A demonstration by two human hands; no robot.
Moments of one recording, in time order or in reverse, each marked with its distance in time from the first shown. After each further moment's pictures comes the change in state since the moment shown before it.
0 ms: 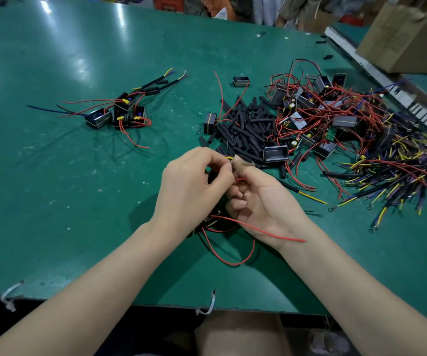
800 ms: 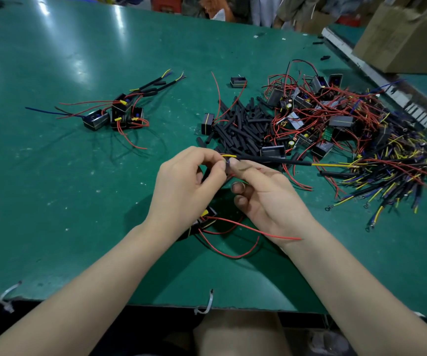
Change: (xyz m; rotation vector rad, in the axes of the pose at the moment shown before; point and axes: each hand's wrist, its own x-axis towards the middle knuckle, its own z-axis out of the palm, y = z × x) left_hand 0.001 0.002 -0.009 -0.090 -0.031 -0.029; right_hand -0.005 -0.005 -0.003 -0.255 0.073 -0.206
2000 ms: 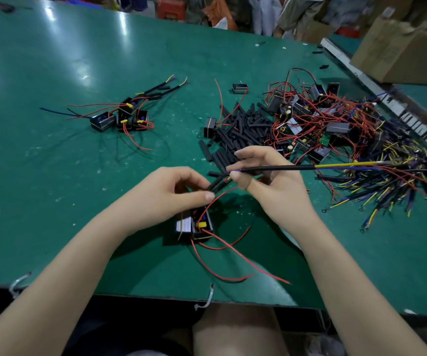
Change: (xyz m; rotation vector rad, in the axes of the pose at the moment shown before) left_hand 0.002 -0.023 -0.039 -0.193 -0.563 -0.403; right_hand -0.001 -0.007 -0.019 -0.647 -0.100 -0.617
